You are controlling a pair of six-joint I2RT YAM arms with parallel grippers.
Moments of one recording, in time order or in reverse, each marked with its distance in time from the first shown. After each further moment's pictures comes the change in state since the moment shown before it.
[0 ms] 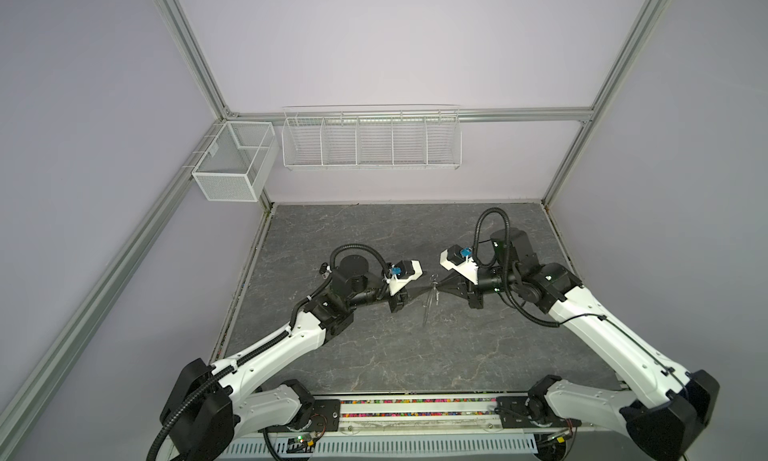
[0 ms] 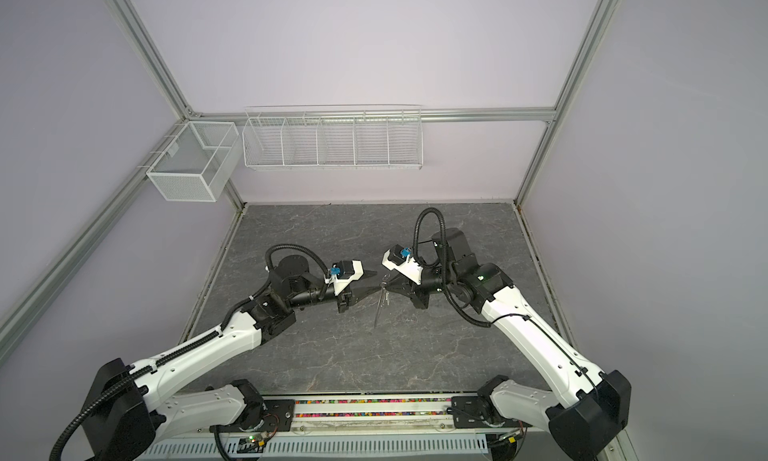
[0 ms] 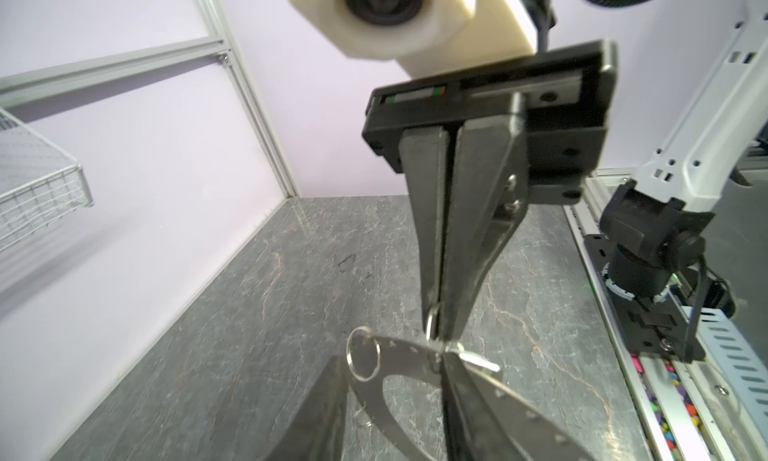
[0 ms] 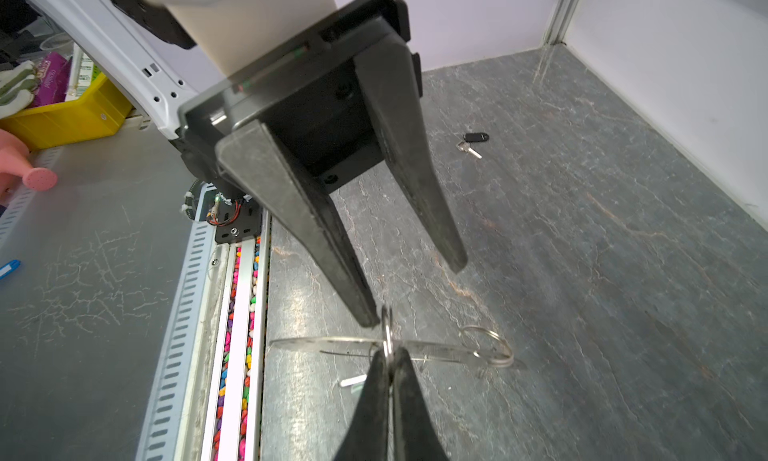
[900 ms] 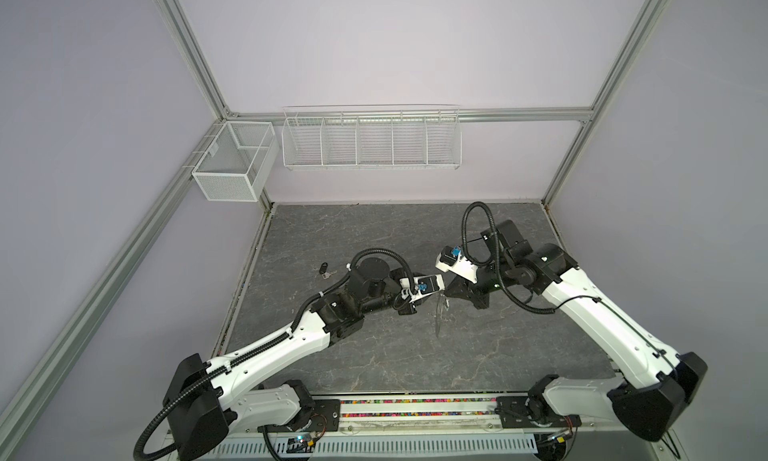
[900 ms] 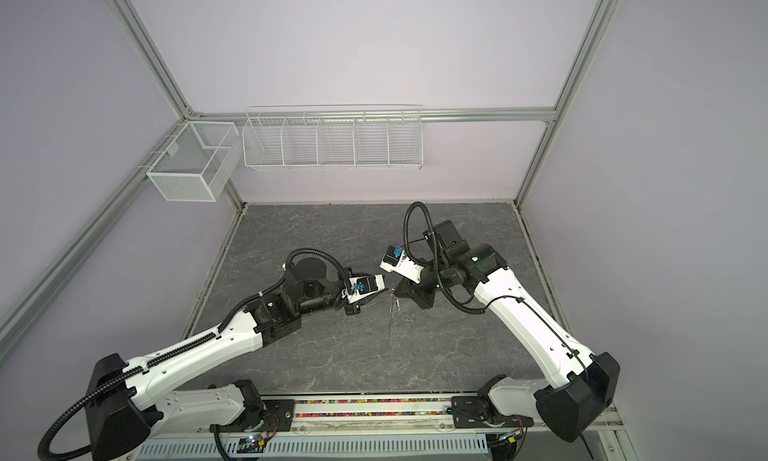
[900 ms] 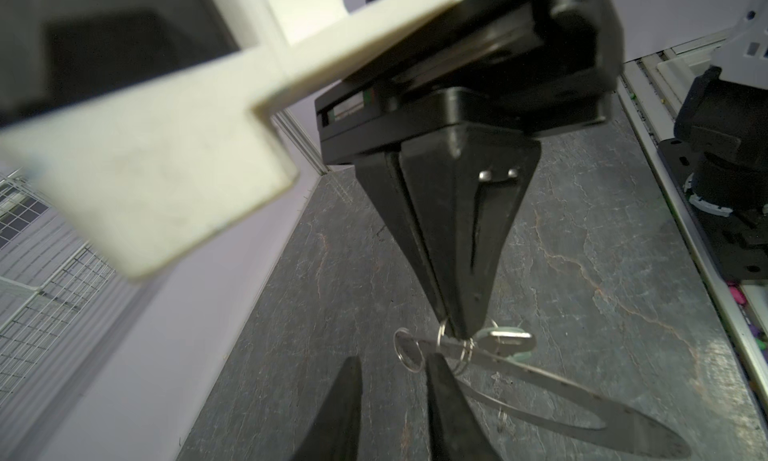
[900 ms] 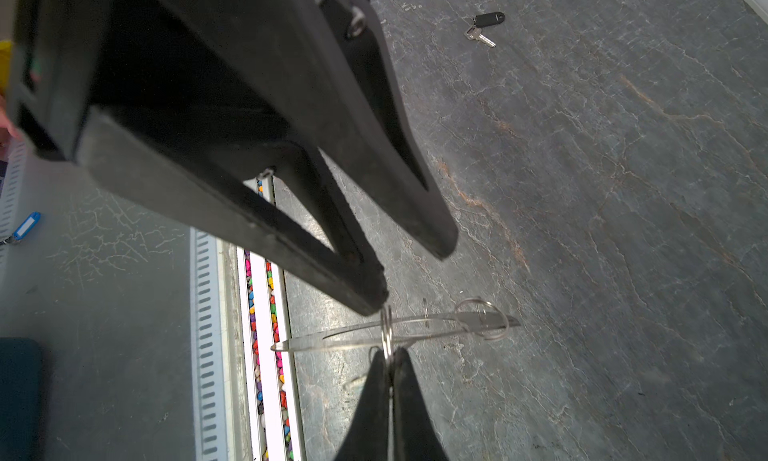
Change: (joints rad) left arm -0.156 0.029 0.133 -0.213 -0.258 0.266; right arm 0.021 0.111 0.175 -0.343 0.130 -0.071
